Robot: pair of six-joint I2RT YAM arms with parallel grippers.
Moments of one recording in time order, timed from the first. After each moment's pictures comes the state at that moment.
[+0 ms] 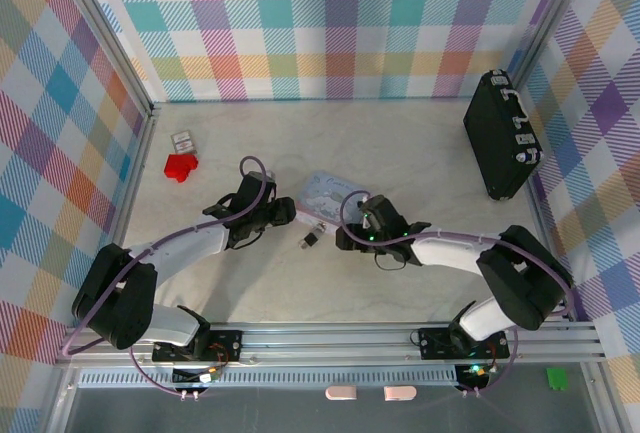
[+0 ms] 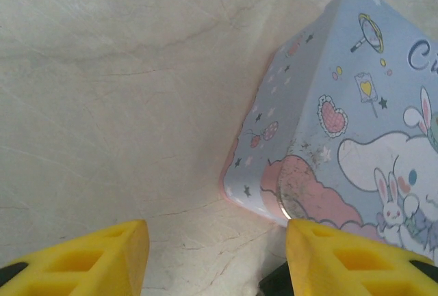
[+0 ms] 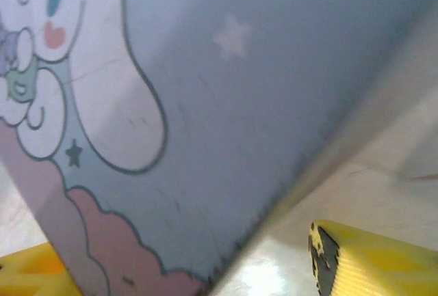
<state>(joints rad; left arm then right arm) -0.53 1.38 0.76 -0.21 -0.03 -0.60 0.71 1.49 0.63 -0.01 -0.13 0.67</state>
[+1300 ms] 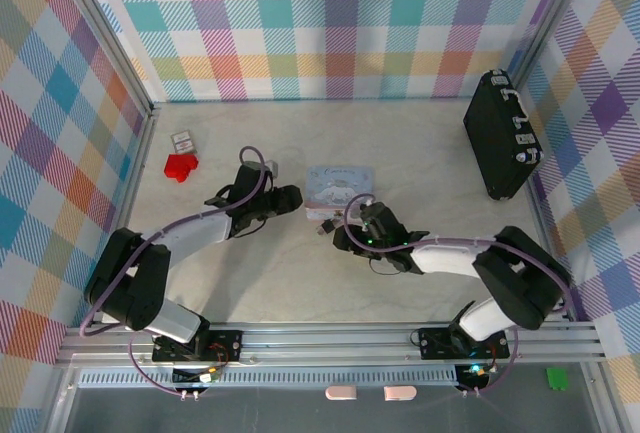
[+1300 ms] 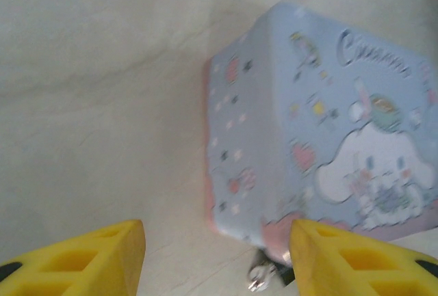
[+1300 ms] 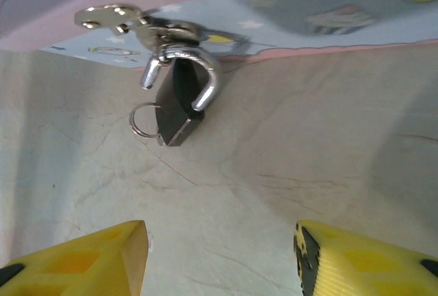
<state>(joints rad) -0.46 1.49 0.81 -0.05 0.17 -0.64 0.78 1.51 0.56 0.17 -0.11 0.90</state>
